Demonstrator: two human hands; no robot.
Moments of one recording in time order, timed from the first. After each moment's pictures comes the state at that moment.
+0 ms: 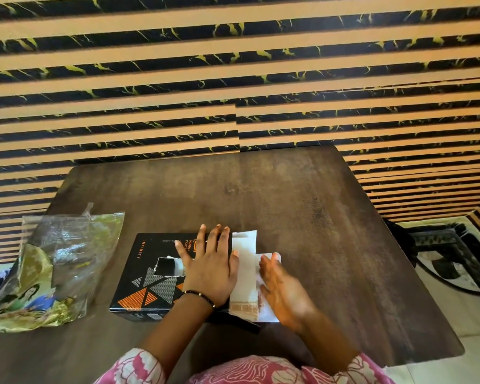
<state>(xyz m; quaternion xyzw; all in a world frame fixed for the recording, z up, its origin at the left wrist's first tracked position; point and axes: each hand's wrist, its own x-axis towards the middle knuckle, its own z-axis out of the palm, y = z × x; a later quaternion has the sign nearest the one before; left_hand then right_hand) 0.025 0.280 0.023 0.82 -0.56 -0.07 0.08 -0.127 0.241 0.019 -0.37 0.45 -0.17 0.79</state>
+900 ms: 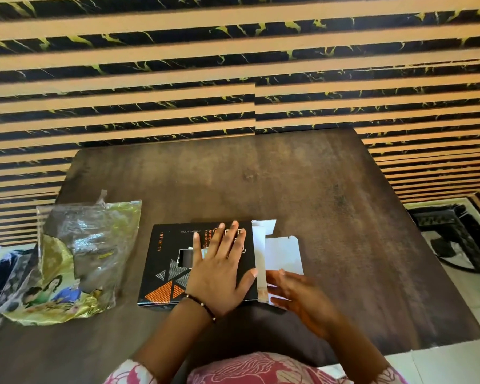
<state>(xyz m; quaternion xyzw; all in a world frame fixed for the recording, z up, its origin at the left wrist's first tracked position) 0.071 0.317 0.027 0.75 -0.65 -0.06 0.04 -0.112 0.263 0.005 -0.42 0.50 -0.11 0.75</state>
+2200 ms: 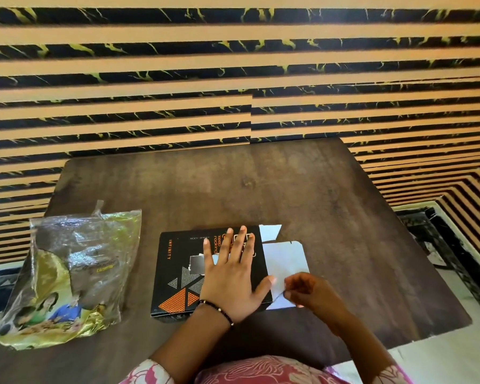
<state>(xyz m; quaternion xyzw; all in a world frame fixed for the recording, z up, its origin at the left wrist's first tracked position) 0.076 0.318 0.027 0.74 -0.66 -0.07 0.09 -0.115 0.265 -0.004 -0.60 0.56 -0.09 0.56</state>
